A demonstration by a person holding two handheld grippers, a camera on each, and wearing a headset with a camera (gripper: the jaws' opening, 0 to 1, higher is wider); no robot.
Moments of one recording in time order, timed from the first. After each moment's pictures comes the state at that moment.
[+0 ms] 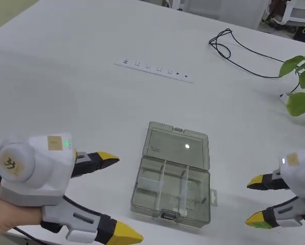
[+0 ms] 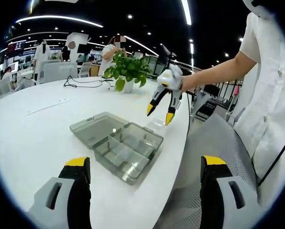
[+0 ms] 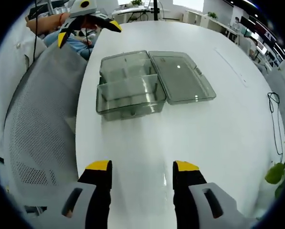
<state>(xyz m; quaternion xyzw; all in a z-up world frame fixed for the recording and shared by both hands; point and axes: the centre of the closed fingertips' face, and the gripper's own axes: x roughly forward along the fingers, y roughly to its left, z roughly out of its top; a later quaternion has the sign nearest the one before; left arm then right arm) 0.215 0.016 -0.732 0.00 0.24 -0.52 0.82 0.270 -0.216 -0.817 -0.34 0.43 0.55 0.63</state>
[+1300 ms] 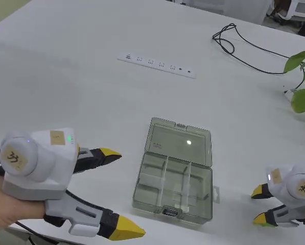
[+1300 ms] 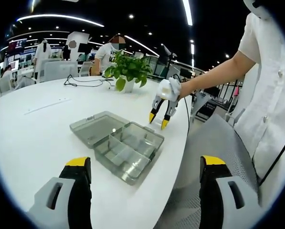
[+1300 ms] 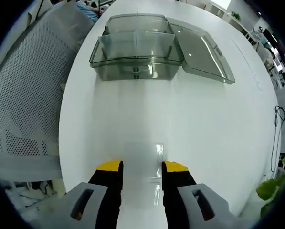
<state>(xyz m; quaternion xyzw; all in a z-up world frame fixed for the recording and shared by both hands) 0.216 0.017 -0.734 -0.01 0.25 -0.52 0.82 0.276 -0.246 -0.856 -0.44 0.44 0.54 0.56</state>
